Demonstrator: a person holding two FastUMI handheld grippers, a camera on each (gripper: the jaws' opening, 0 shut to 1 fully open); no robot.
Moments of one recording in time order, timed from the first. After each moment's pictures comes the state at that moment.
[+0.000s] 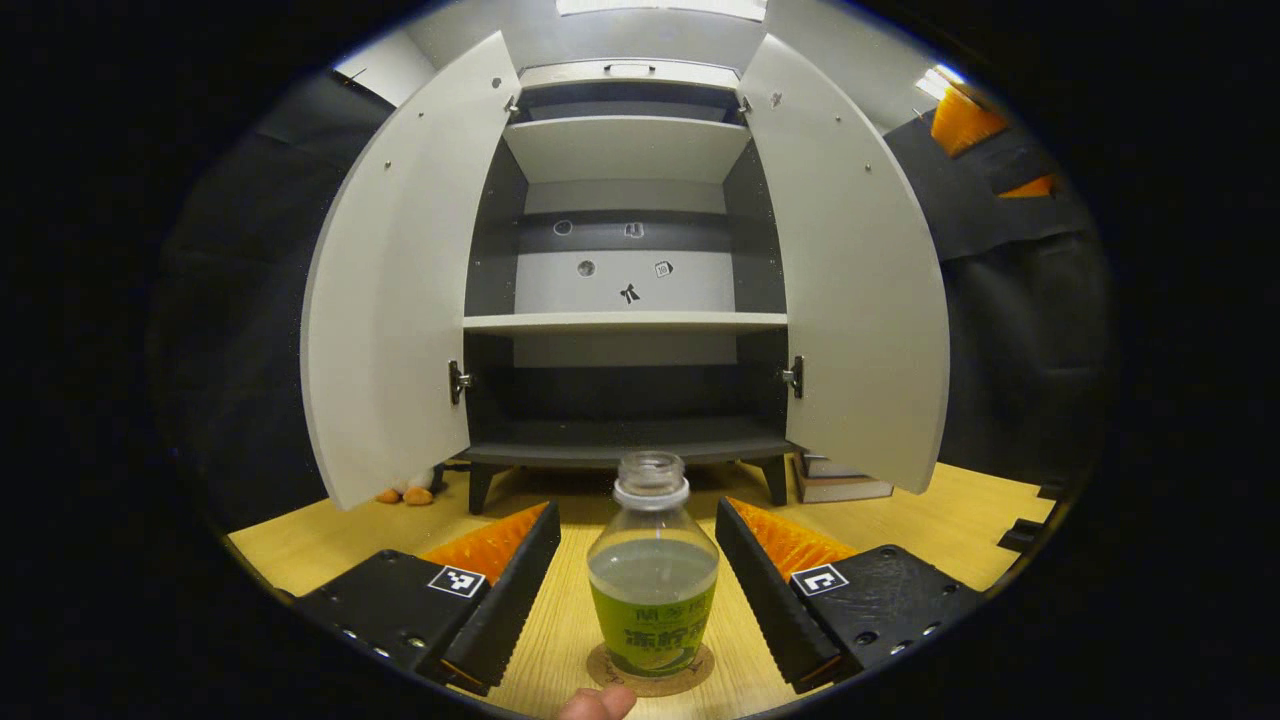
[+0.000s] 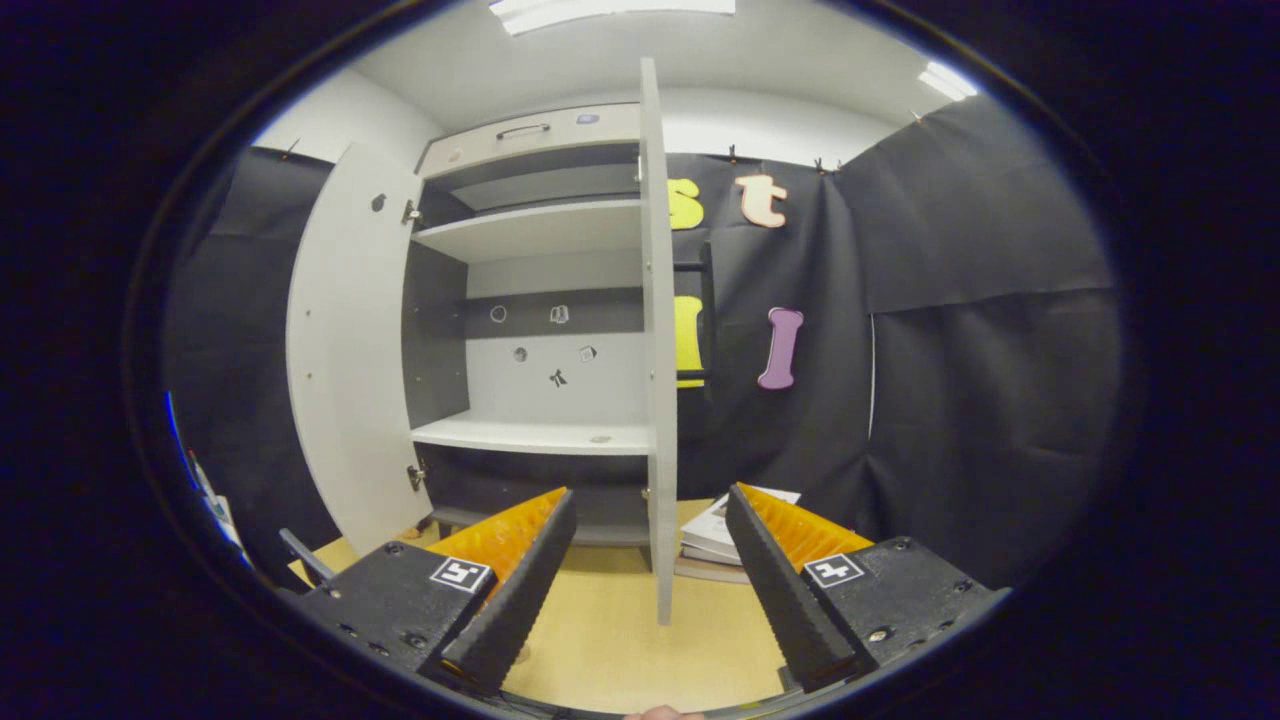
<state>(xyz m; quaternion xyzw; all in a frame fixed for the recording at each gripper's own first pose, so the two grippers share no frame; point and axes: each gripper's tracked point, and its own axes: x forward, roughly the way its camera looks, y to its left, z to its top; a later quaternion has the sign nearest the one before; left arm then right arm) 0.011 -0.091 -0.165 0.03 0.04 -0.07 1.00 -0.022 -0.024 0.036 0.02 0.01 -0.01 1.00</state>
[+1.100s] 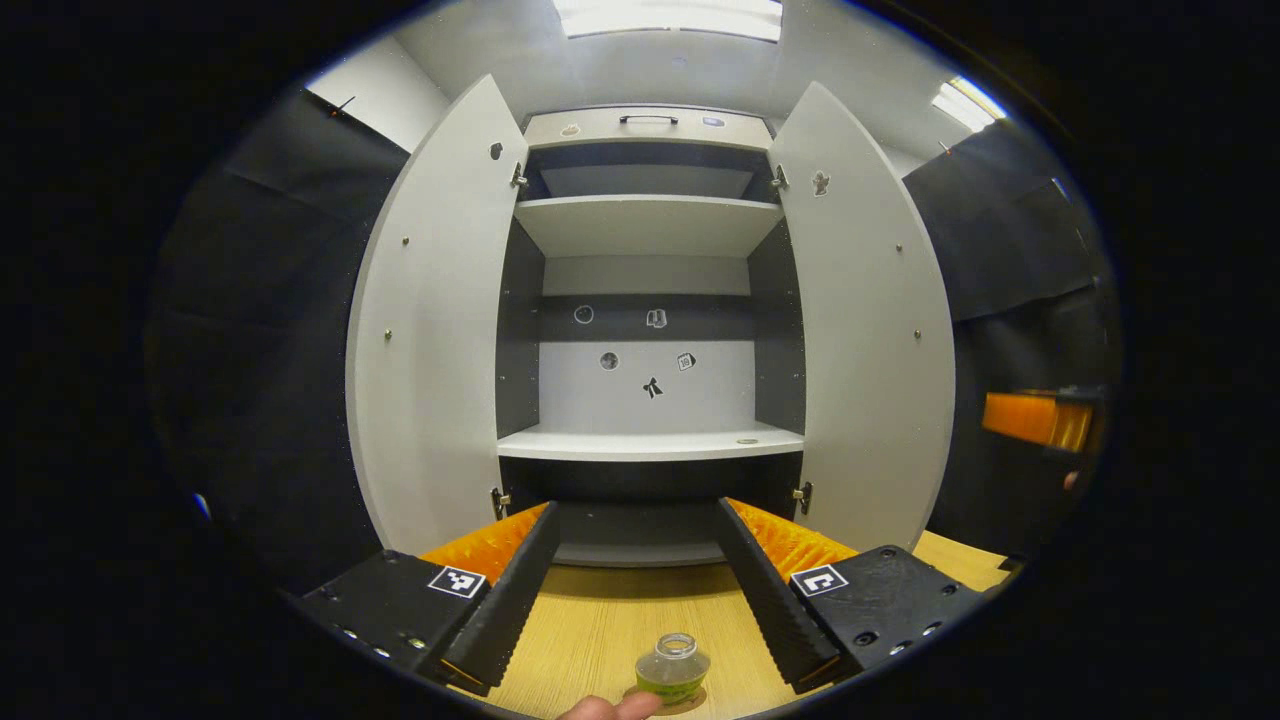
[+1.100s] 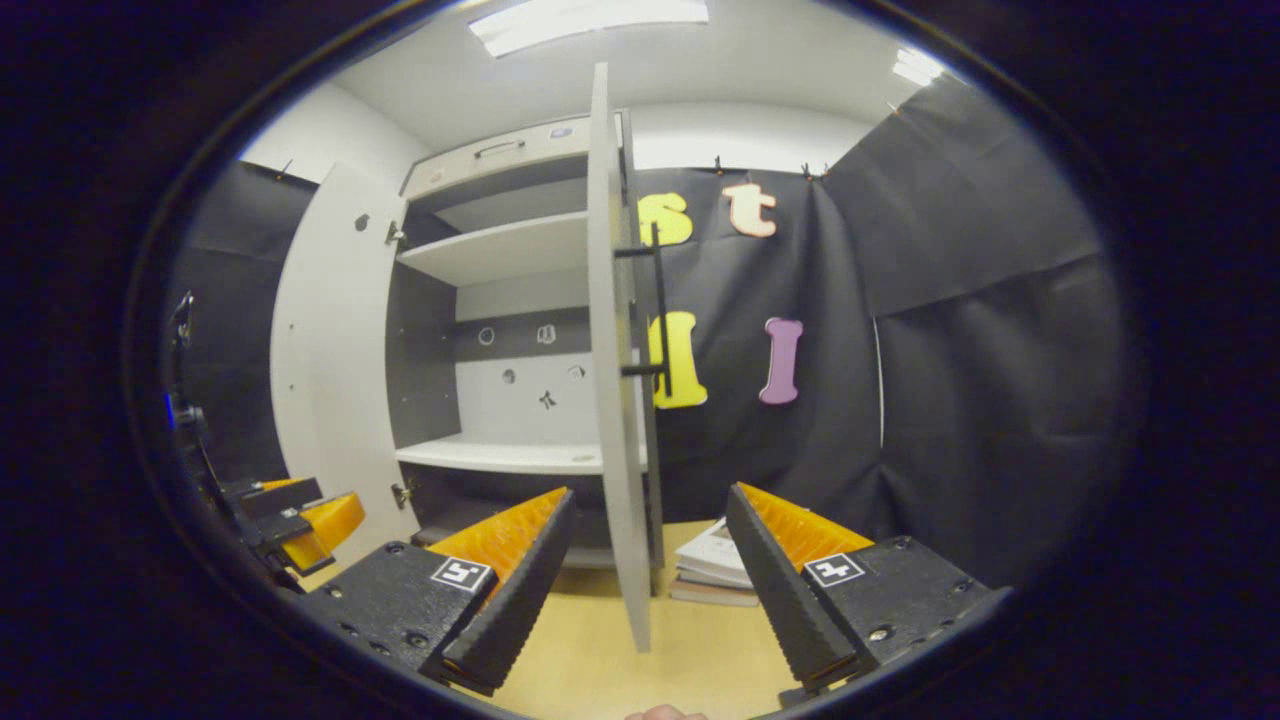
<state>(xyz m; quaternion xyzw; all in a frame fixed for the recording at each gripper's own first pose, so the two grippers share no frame) 0.008 -0.079 -0.009 0.03 0.00 -0.05 1.00 0.020 -0.078 0.065 0.03 -0.07 -0.01 1.00</state>
